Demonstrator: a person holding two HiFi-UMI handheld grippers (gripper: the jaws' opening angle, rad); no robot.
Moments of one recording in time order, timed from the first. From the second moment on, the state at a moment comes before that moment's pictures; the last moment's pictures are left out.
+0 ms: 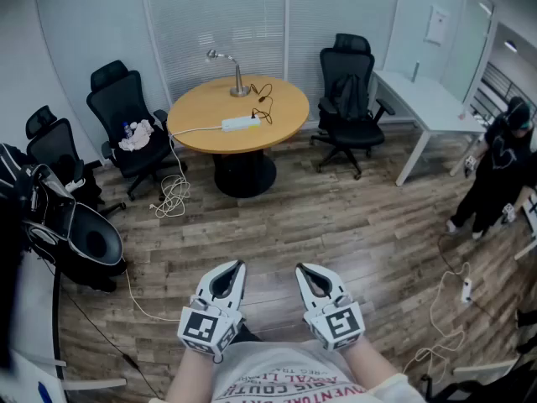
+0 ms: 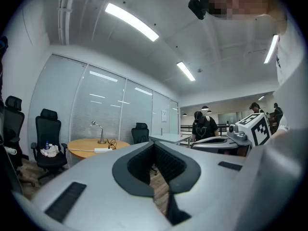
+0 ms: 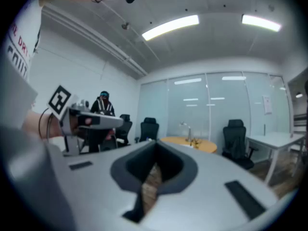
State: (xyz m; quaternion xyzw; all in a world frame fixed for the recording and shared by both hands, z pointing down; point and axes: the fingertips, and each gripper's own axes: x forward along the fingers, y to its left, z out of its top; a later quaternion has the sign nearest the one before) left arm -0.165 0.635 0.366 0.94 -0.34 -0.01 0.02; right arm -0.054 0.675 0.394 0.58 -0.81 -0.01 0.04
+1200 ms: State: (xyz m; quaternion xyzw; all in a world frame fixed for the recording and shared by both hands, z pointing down) left arm -0.122 0.497 0.384 0.95 -0.32 0.00 0.06; right arm -0.003 0.551 0.415 0.62 -0.78 0.05 0.06
